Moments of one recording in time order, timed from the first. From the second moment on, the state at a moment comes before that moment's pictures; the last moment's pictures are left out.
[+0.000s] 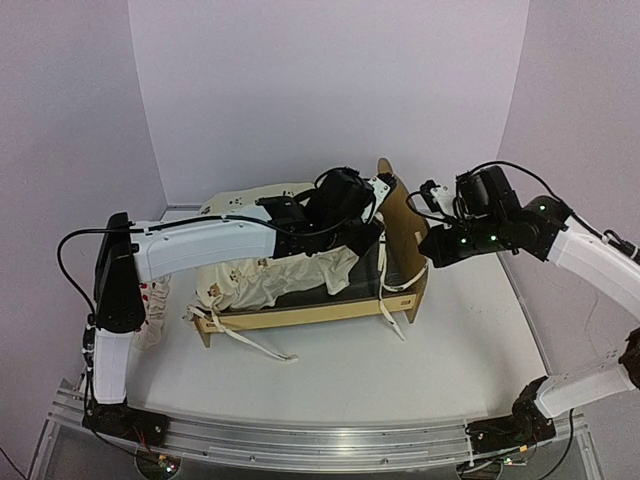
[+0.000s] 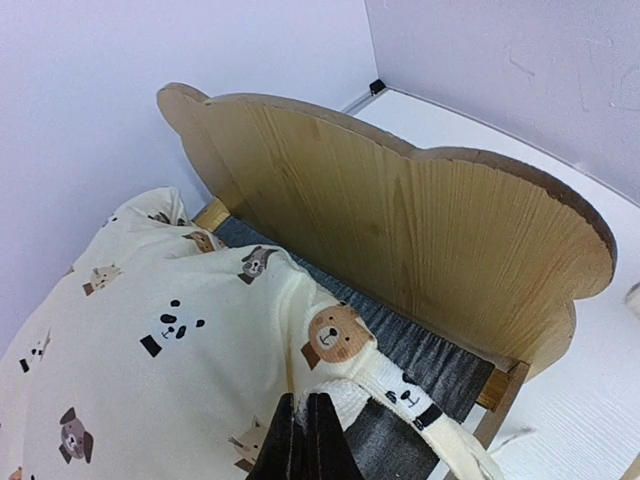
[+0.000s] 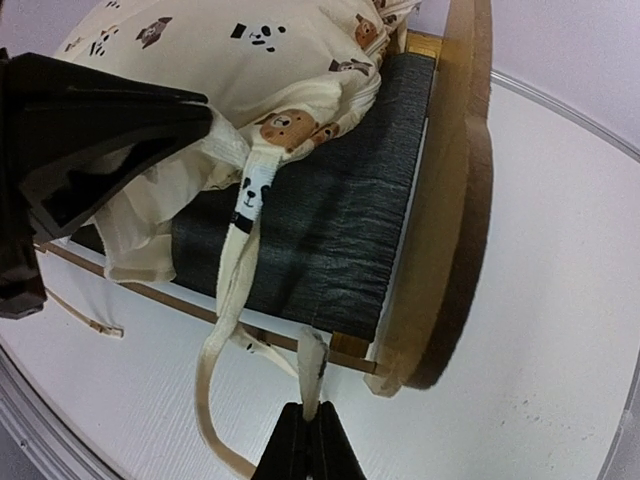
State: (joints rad) left arm -1.09 2.10 1.95 -0.34 -0.39 0.05; right arm 0.66 1.25 1.23 -0.76 0.08 0.18
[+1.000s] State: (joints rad) left arm -1.05 1.78 1.62 -0.25 -0.48 0.06; right arm 0.66 1.73 1.46 -0.58 0.07 0.26
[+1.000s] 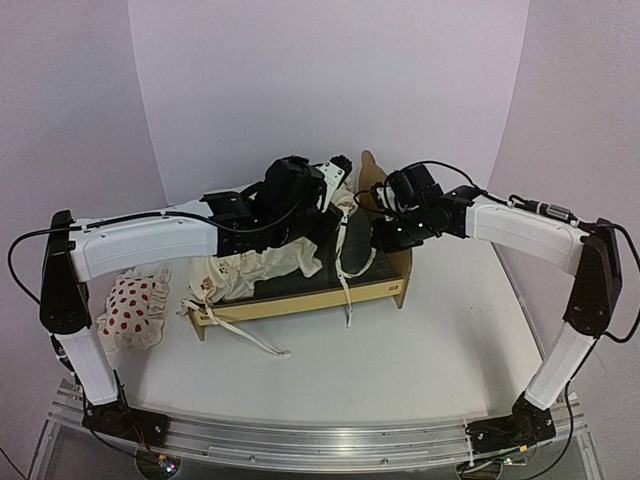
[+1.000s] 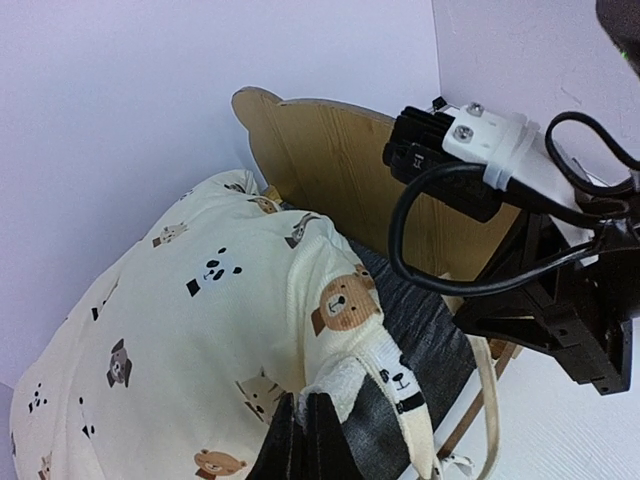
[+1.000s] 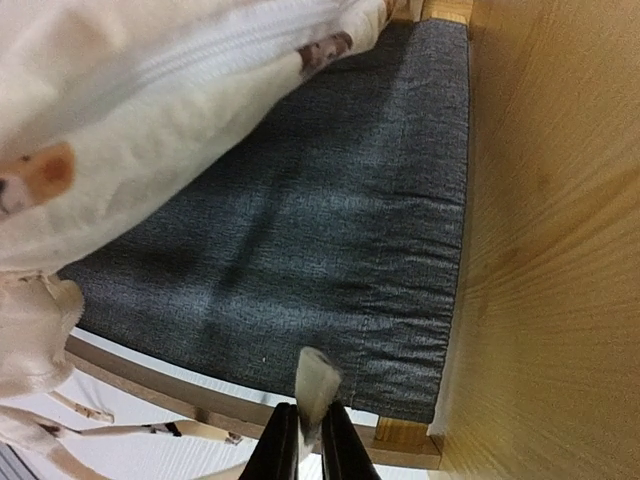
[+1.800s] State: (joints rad) left arm -0.99 1.64 1.47 -0.22 -0.50 0.03; right arm 0.71 1.78 1.55 -0.54 0.37 0.27
